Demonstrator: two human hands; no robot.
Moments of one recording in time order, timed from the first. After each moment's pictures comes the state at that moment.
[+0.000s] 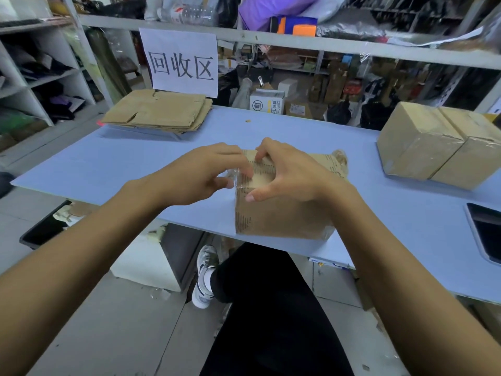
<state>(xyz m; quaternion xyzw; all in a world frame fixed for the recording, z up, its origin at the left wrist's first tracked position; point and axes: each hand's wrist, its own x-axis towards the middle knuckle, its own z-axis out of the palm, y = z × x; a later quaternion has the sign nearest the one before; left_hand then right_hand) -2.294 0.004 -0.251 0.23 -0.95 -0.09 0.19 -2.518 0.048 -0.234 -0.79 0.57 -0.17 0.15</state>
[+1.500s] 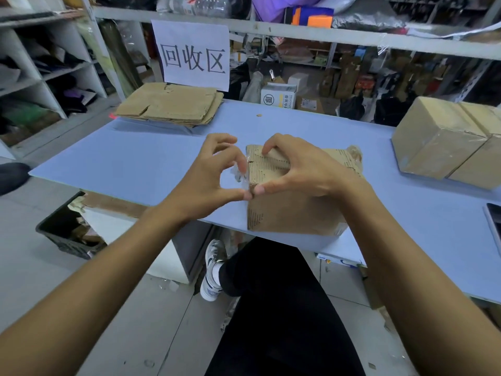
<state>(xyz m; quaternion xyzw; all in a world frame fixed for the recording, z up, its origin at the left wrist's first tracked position) -2.289 0.030 -0.281 0.36 -0.82 -0.27 0.35 -2.516 0.044 -0.237 -0.79 0.56 -0.16 0.15</state>
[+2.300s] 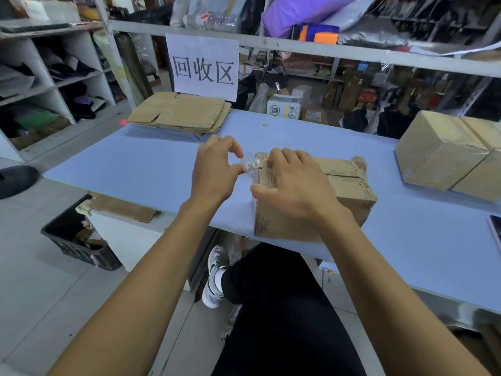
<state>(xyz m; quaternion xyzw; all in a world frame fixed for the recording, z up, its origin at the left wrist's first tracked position) -2.312 0.011 -0.277 0.56 -0.69 -0.16 0.44 -2.476 0.059 -0.259 -0.76 0.63 -0.16 0.00</state>
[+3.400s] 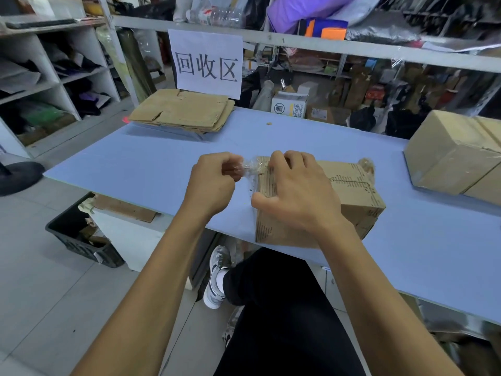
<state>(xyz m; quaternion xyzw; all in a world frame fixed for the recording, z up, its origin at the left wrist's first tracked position) -2.305 0.027 -0.272 0.55 -0.62 -0.34 0.44 -2.472 0.062 -0.262 -0.76 0.63 -0.17 -0.03</state>
